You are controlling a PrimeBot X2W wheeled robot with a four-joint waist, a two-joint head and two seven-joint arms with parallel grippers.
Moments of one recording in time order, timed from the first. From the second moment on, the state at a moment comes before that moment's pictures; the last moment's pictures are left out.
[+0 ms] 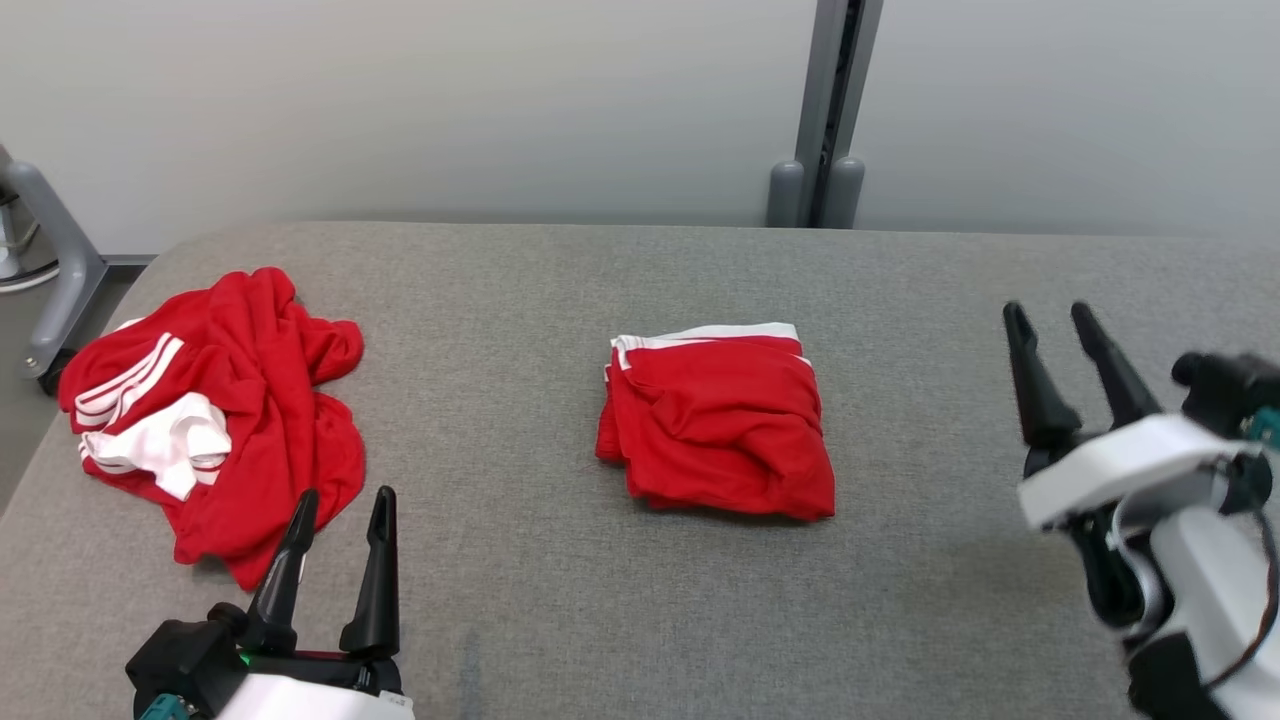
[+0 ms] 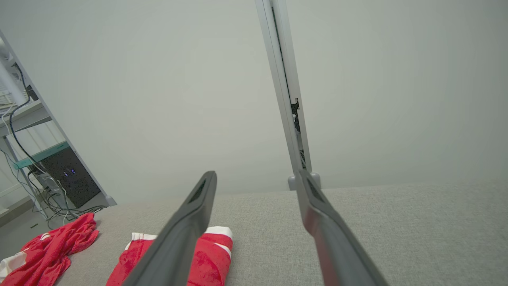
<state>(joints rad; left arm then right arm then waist) 0.05 0.05 -0.03 0.10 -0.35 -0.13 -0.26 -0.49 -0.28 0.34 0.56 0.69 0.13 -0.26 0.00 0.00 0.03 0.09</state>
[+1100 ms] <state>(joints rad) 0.03 0.05 -0.01 0.12 -0.33 -0.13 -0.26 -0.15 -0.06 0.16 0.28 0.30 0.13 -0.26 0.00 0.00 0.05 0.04</state>
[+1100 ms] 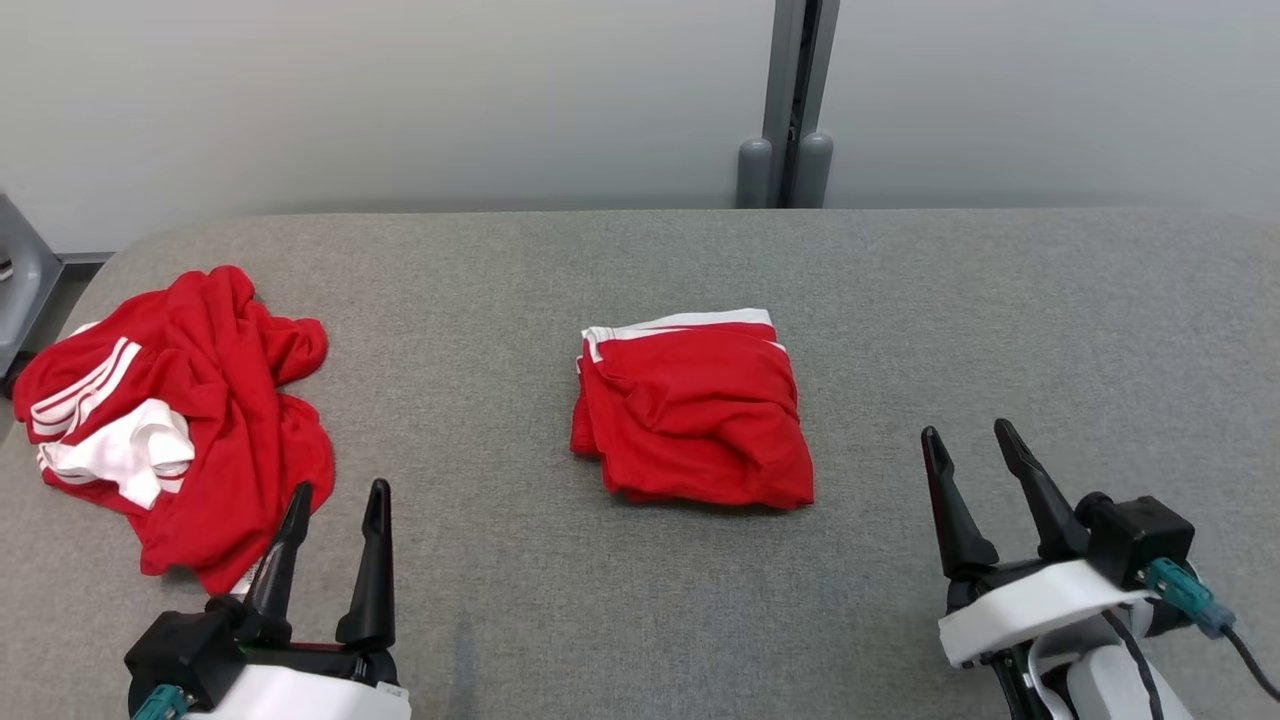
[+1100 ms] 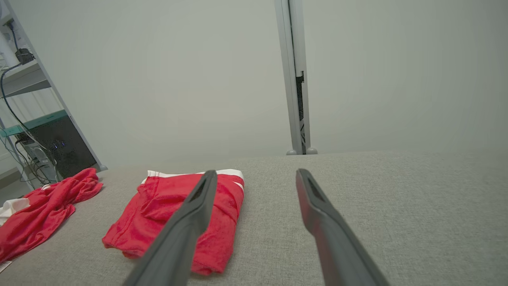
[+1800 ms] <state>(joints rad) -0.01 0.05 -0.08 0.14 -0.34 -0.13 -0.26 -0.66 -0.12 0.26 0.93 0.66 0.13 0.09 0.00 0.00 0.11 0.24</state>
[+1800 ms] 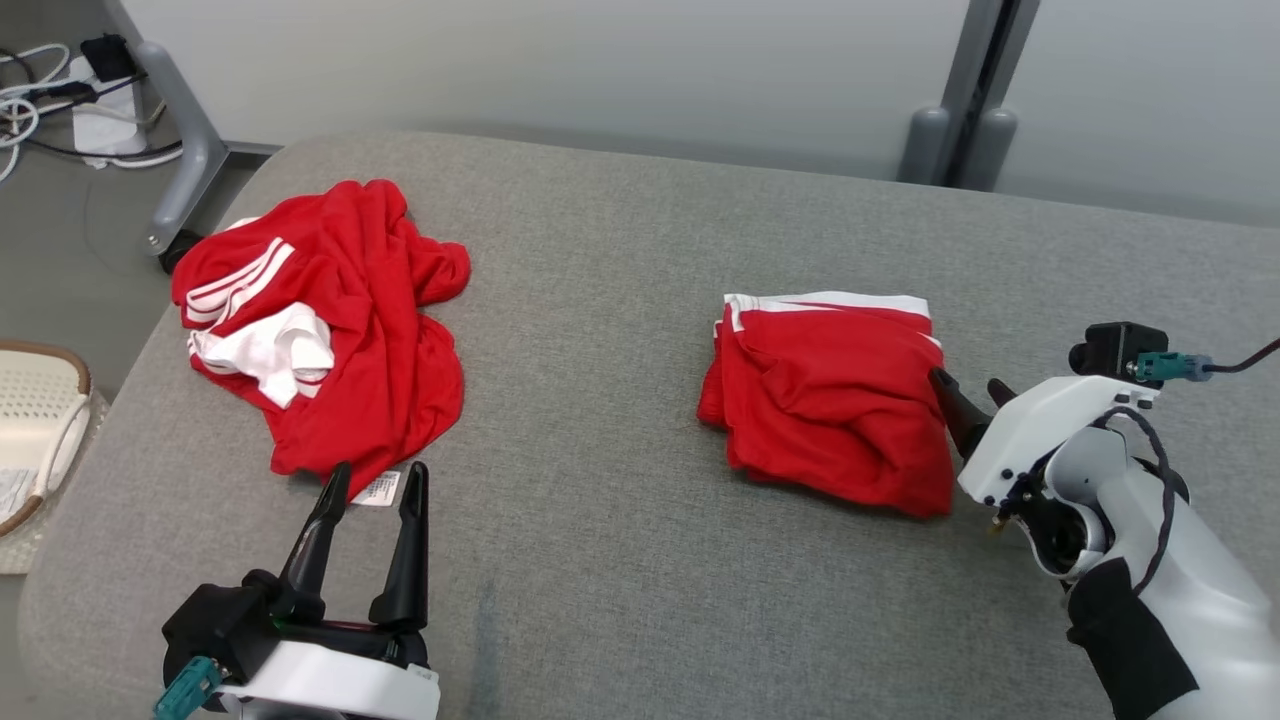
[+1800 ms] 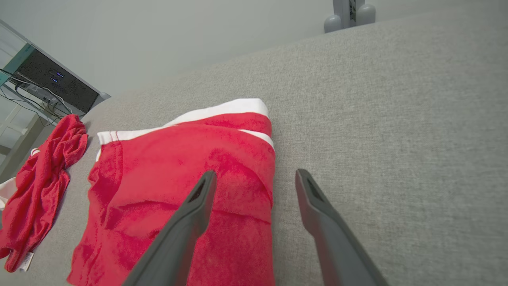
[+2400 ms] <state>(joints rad) -0.04 0.05 -0.07 0.16 -0.35 -0.13 -0.26 -0.79 -0.10 0.25 1.15 0.79 0.13 0.29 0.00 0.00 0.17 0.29</state>
